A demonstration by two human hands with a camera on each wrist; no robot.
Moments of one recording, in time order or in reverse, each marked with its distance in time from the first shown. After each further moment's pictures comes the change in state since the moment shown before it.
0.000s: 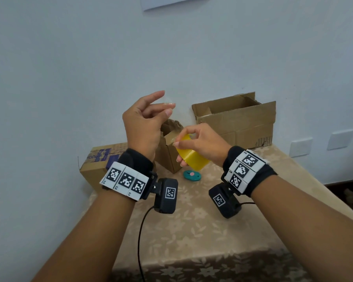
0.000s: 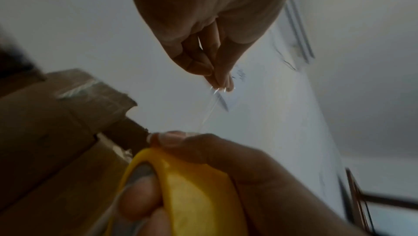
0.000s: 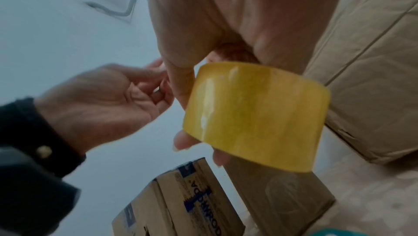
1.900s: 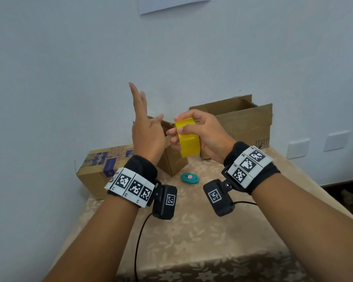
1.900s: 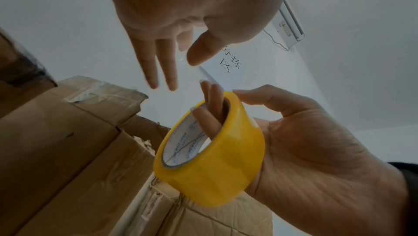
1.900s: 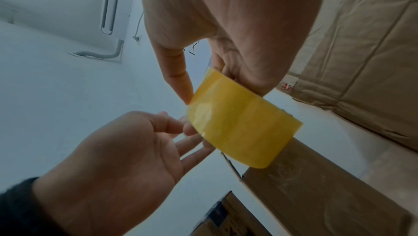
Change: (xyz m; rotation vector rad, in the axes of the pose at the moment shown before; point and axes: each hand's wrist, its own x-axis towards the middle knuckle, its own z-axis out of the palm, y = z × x) left_hand -0.002 -0.011 0.008 0.322 -0.028 -0.069; right_hand 0.003 -0.018 -0.004 0.356 0.111 -0.111
